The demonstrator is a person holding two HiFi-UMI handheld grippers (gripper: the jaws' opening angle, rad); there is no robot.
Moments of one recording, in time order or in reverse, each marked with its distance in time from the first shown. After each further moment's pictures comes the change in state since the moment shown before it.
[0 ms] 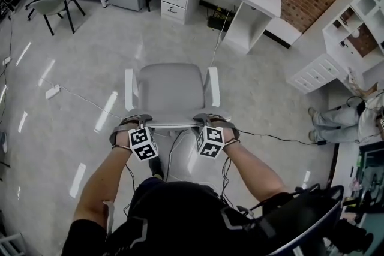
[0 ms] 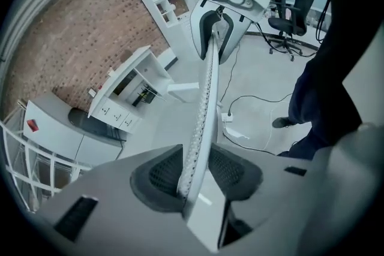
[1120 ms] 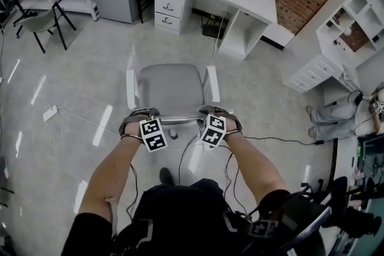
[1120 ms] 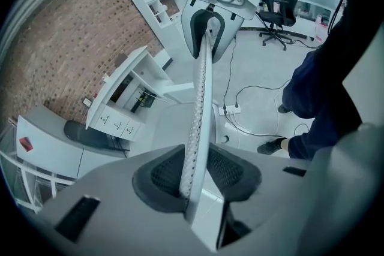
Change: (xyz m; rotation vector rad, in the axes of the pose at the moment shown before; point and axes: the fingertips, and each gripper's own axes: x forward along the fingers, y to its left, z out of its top) left arm 0.043 0.123 -0.034 0.124 -0.022 -0.034; right arm 0.067 -0.104 0.043 0.151 0.133 -0.046
